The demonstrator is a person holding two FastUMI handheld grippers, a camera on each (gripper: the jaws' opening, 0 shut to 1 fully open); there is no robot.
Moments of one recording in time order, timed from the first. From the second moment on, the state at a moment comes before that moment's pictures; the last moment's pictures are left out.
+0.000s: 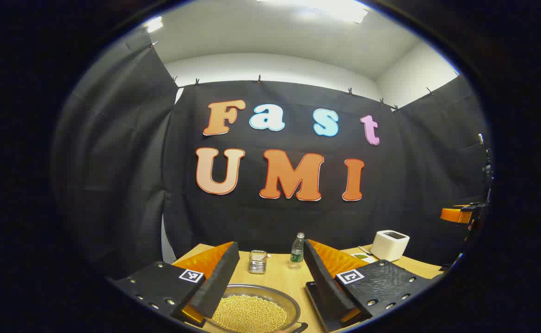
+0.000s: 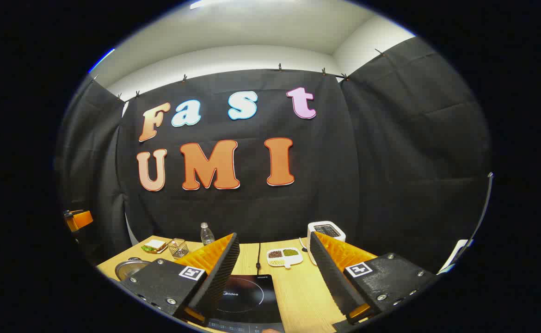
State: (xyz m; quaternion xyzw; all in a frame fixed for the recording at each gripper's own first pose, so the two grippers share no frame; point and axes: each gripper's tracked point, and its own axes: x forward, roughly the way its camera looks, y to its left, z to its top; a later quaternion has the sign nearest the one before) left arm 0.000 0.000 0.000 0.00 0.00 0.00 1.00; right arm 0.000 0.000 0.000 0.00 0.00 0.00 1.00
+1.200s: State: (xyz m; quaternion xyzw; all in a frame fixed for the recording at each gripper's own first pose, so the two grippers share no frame) left arm 0.008 -0.012 -0.012 0.02 0.02 0.01 1.00; right arm 0.008 -0.016 -0.012 0.00 0.01 0.00 1.00
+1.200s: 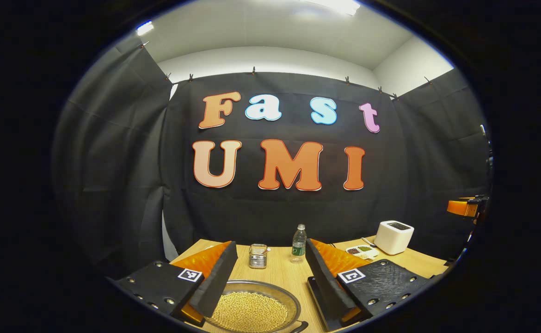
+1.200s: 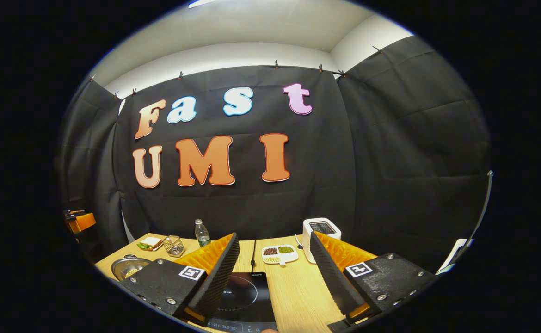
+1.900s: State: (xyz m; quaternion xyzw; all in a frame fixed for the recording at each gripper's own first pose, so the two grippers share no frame) left arm 0.006 -0.015 -0.044 0.03 0.05 -0.03 1.00; right arm 0.010 -0.013 -0.019 0.00 0.02 0.00 1.00
